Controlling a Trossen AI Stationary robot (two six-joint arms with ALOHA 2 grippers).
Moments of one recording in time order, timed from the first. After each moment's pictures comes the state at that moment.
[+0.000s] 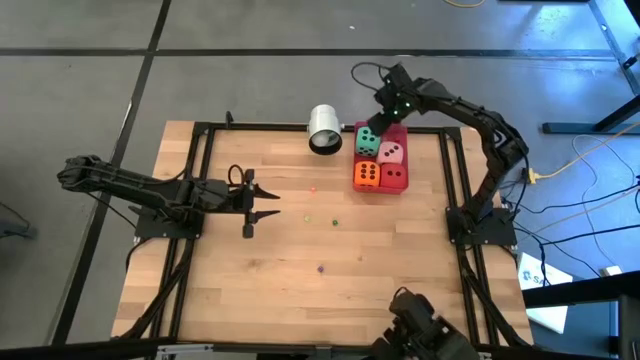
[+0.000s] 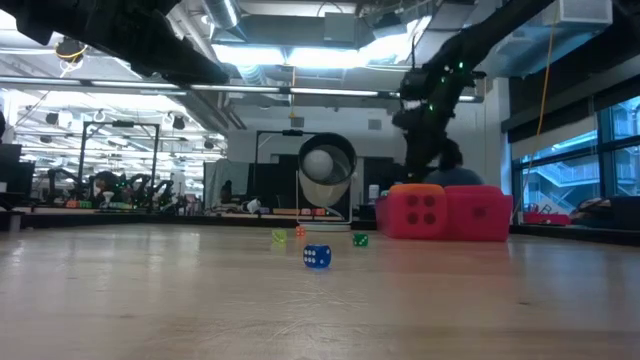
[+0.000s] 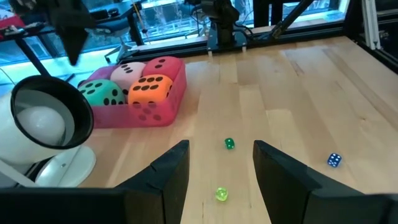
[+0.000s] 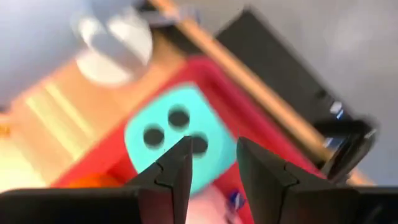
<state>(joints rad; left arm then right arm) -0.08 0.78 0.43 0.10 -0.24 0.10 -0.86 1.77 1.44 -0.78 -0.16 -0.03</state>
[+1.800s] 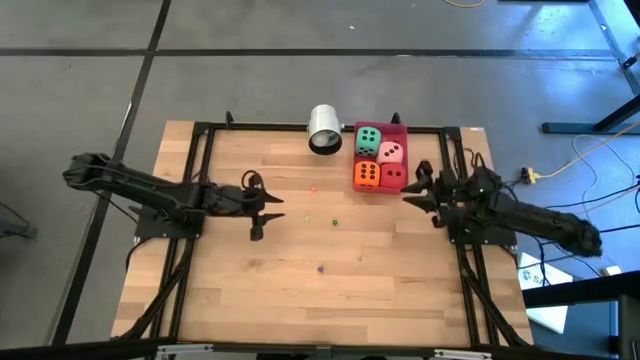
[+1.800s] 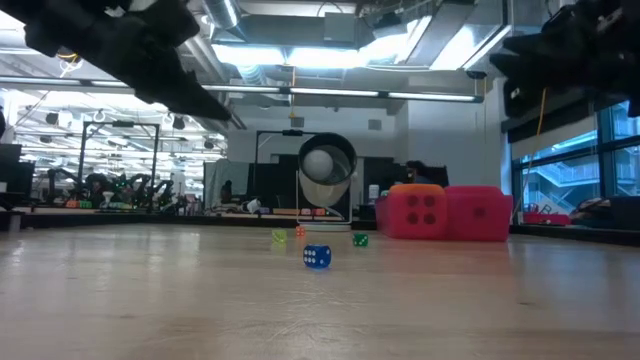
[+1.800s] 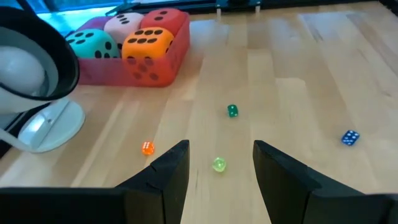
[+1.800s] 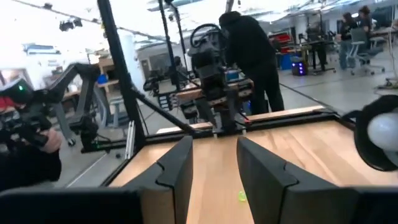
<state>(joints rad) -0.08 0.94 0.43 0.12 -0.28 -0.01 -0.36 0.30 0.08 0.37 -0.50 0.27</state>
